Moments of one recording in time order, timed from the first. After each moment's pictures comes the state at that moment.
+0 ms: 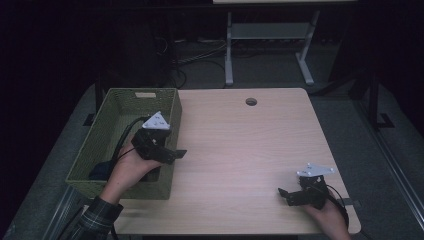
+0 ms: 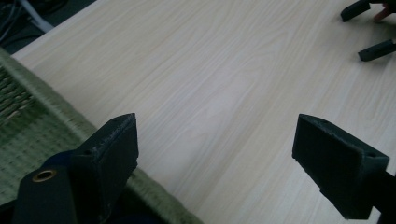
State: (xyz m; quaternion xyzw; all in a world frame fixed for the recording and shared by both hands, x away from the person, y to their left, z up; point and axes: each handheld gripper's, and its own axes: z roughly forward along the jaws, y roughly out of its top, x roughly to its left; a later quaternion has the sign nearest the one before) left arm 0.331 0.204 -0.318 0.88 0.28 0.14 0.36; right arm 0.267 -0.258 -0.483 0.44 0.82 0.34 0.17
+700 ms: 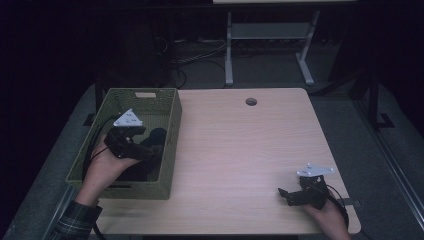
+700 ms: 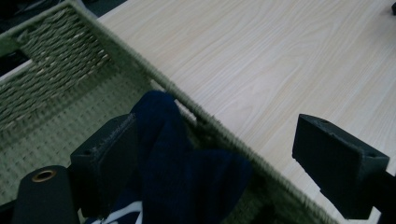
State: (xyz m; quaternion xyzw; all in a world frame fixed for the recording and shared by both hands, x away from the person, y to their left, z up) left arm 0.327 0.261 -0.310 0.86 0.33 0.17 0.34; right arm 0.267 -0.258 -0.483 0.44 0.81 0.34 0.17
